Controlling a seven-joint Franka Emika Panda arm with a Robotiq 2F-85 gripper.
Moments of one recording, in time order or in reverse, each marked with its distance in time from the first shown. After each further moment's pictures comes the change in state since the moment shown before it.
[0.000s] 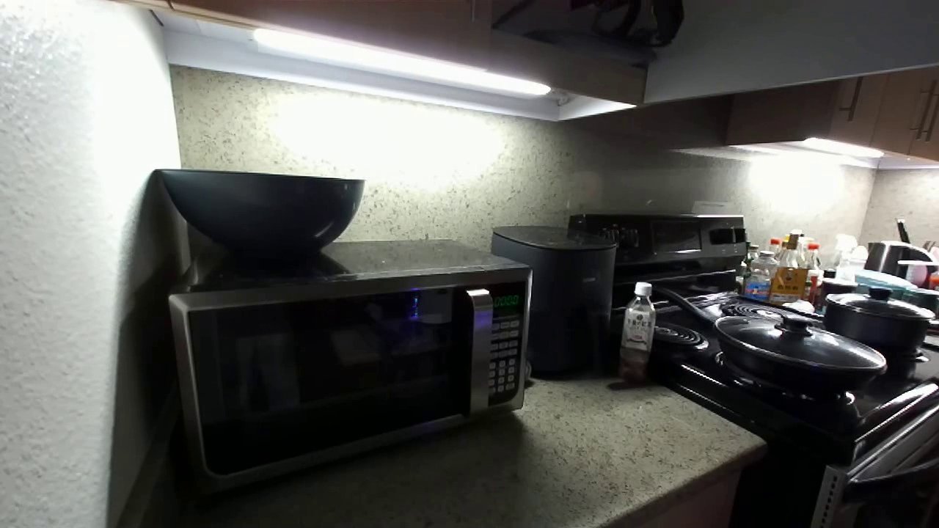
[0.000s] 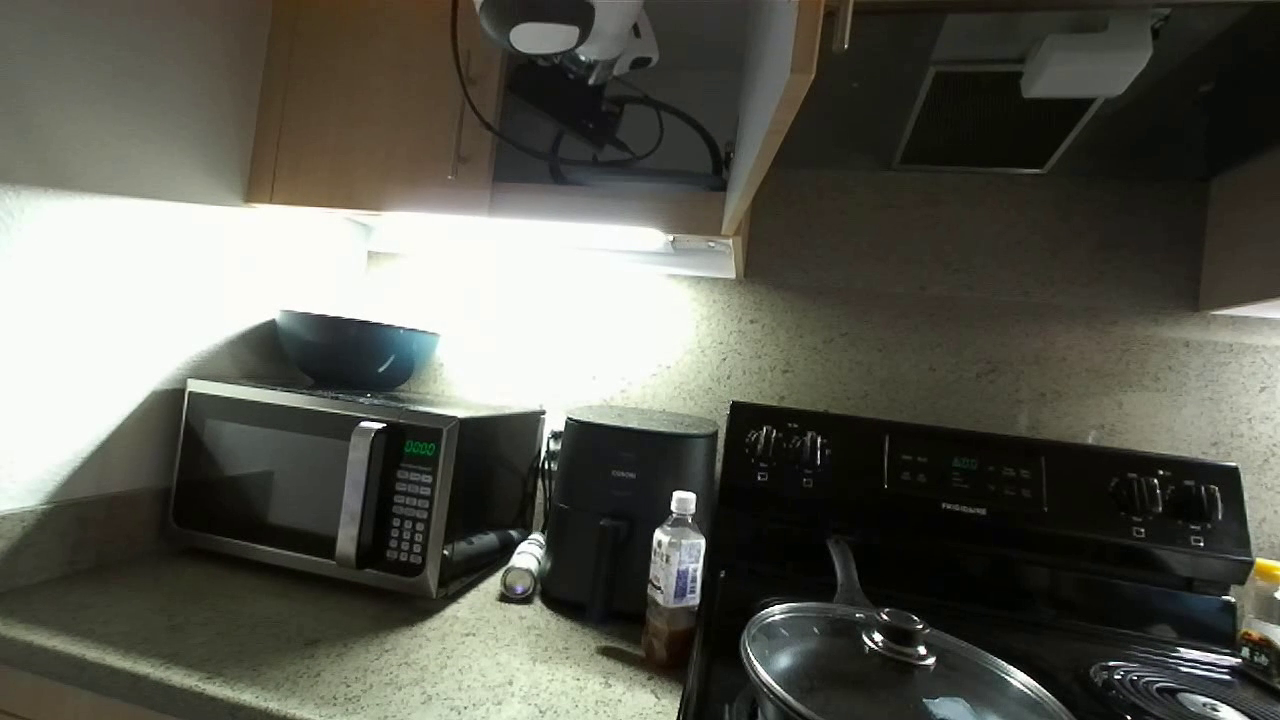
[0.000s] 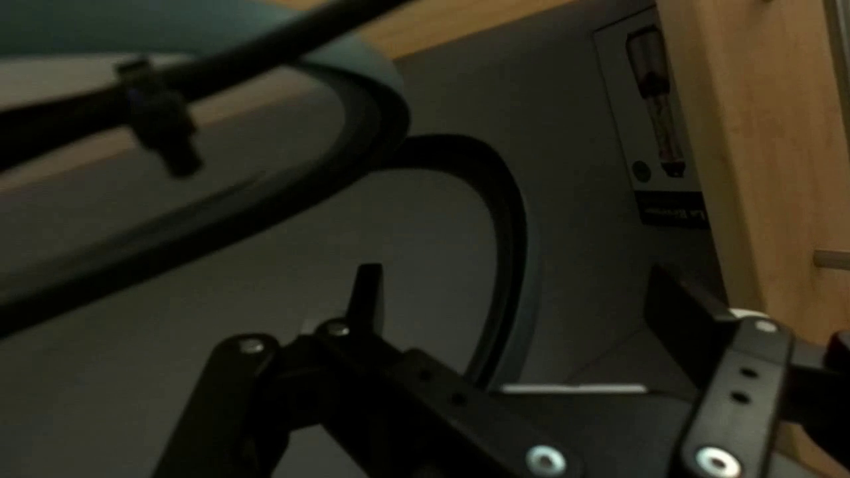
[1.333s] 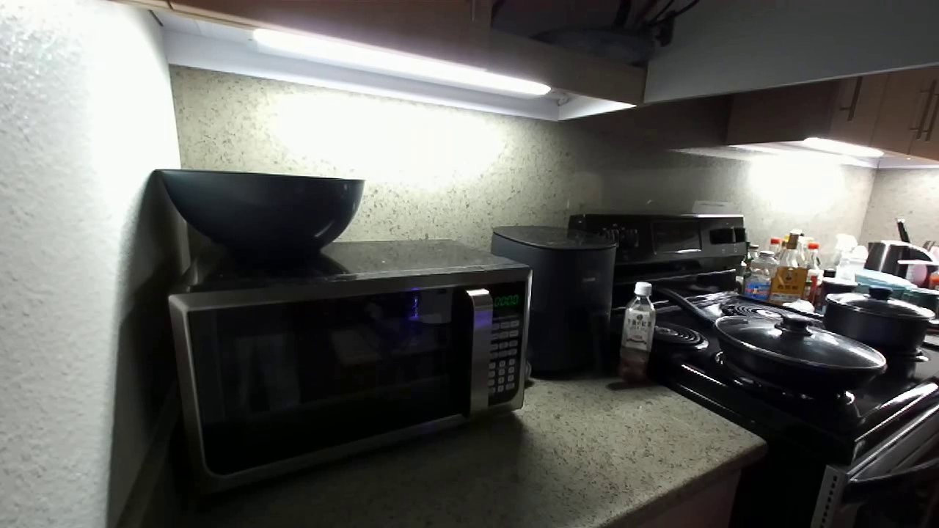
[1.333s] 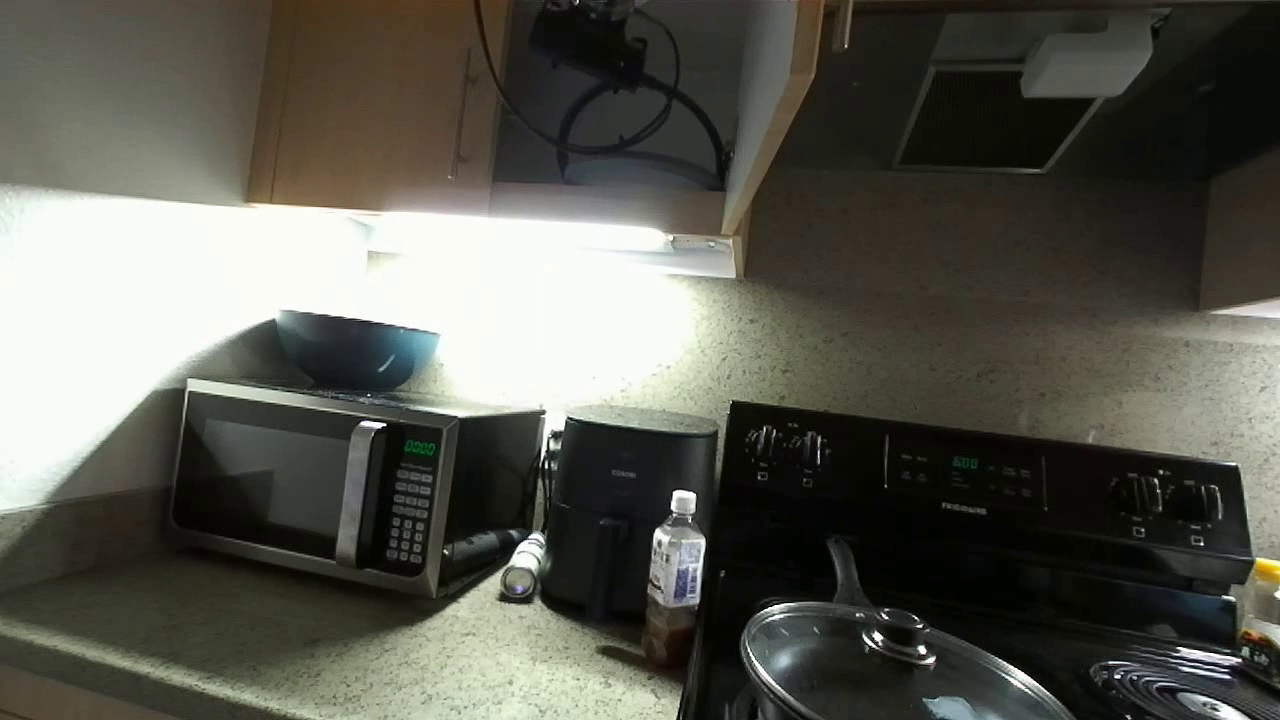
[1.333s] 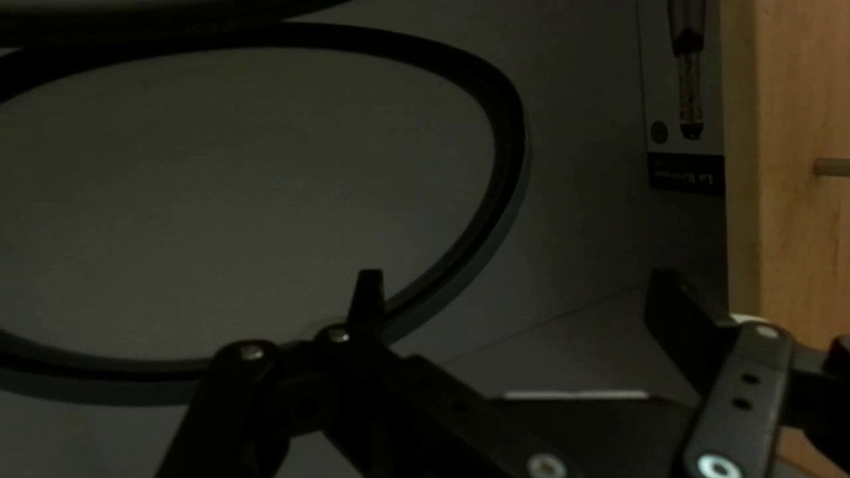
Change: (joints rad) arm -0.005 -0.011 -0.041 0.107 -0.141 -0.008 0.003
